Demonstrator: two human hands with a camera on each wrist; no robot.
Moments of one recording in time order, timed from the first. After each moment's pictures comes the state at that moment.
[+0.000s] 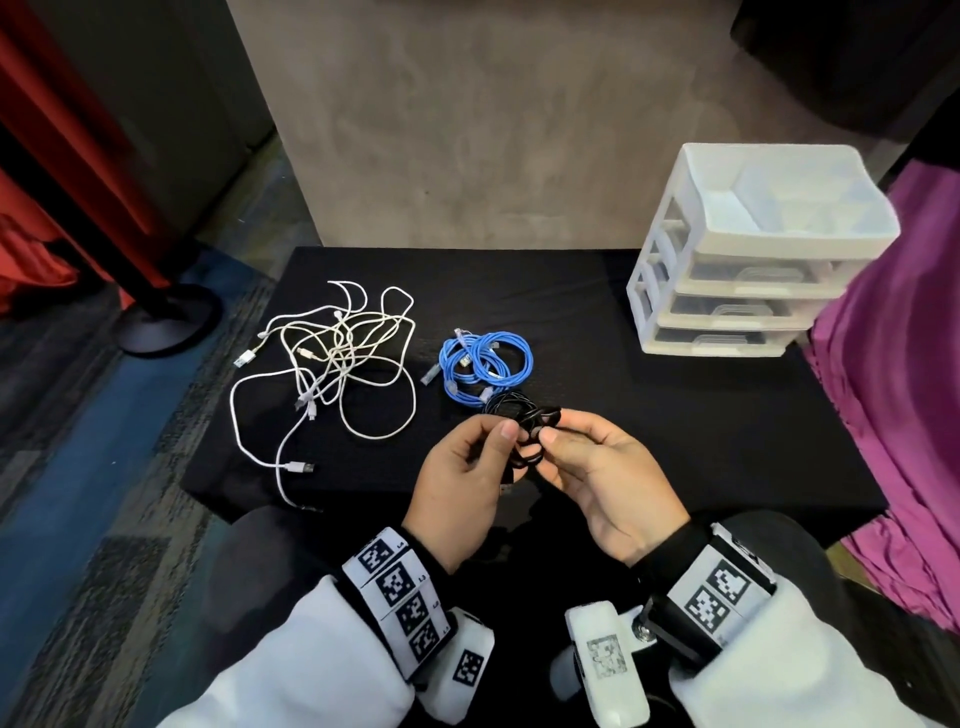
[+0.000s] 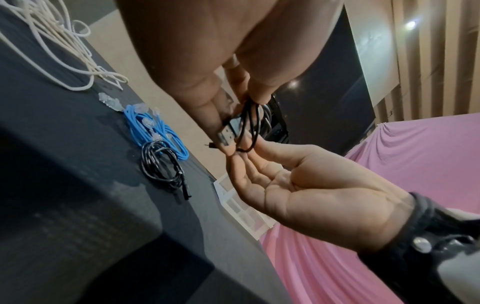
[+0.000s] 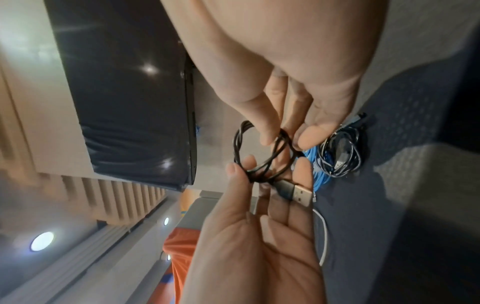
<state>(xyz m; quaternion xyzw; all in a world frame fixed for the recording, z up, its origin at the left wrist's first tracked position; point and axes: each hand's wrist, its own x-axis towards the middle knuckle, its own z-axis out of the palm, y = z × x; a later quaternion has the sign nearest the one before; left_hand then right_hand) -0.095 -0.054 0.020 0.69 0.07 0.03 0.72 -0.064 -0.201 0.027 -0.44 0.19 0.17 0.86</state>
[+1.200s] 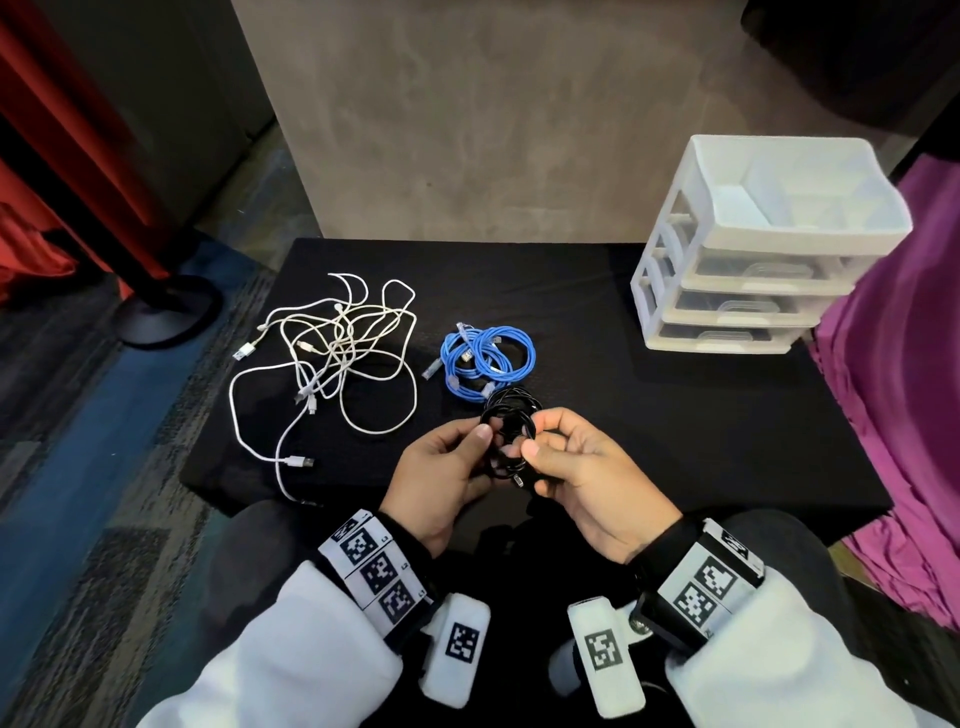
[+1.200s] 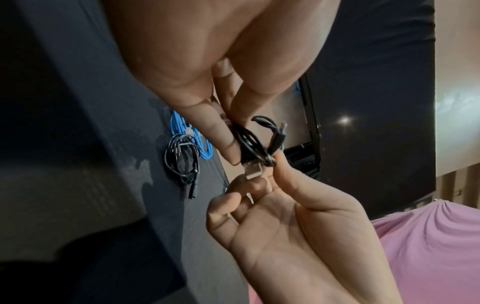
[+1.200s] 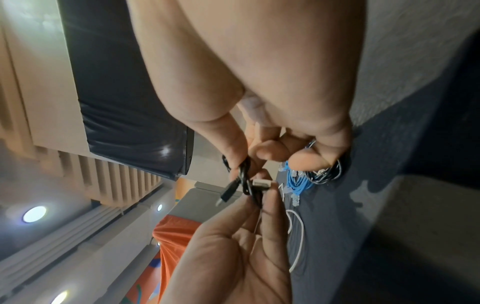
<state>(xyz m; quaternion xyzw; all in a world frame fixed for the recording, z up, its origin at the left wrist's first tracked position) -0.081 -0.035 0.005 0.52 0.20 -0.08 0.83 -0.062 -0.197 0.012 -0.57 0.05 0.25 0.78</state>
